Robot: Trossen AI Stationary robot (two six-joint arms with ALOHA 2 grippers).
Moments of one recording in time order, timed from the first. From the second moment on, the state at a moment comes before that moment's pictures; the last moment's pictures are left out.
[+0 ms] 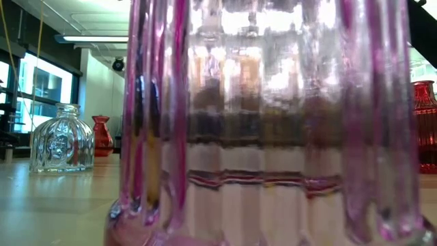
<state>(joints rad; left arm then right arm) 0.36 1.20 1.75 -1.50 0.05 -0.27 -0.35 2.12 2.35 -1.19 0.16 -0.73</state>
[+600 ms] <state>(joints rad) 0.36 1.20 1.75 -1.50 0.03 -0.27 -0.35 2.12 2.35 -1.17 0.24 -0.74</state>
